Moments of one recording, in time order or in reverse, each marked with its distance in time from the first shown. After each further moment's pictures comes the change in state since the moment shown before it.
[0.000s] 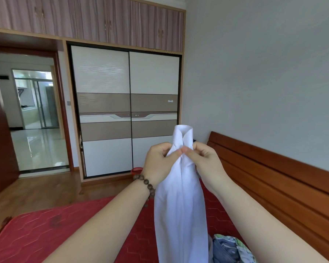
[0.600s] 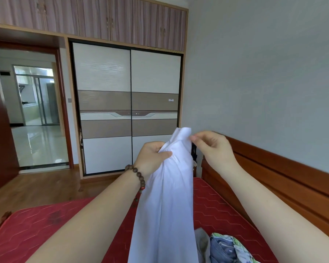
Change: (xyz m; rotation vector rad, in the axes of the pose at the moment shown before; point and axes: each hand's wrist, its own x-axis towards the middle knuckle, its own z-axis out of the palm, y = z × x) left_hand 0.012 -0.015 -0.024 -0.072 -0.082 -0.245; right_hand 0.012 -0.025 -0.026 -0.381 0.081 -0.109
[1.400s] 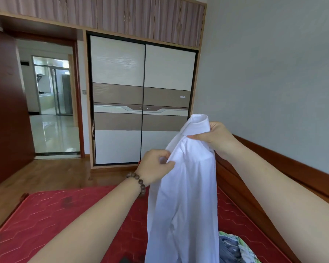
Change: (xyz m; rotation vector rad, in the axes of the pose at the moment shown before) left_hand -0.038 -0.022 -0.036 0.461 0.014 0.221; right_hand 0.028 -0.028 0.027 0.234 -0.269 0.263
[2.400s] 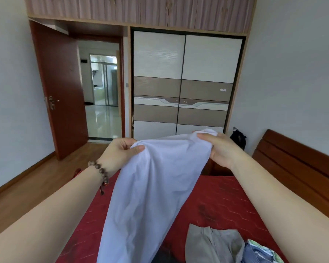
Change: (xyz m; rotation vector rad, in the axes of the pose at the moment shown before) left_hand -0.055 -0.019 -0.104 -0.295 0.224 -0.320; right_hand 0.033 0.056 0.033 0.443 -0.351 0.194
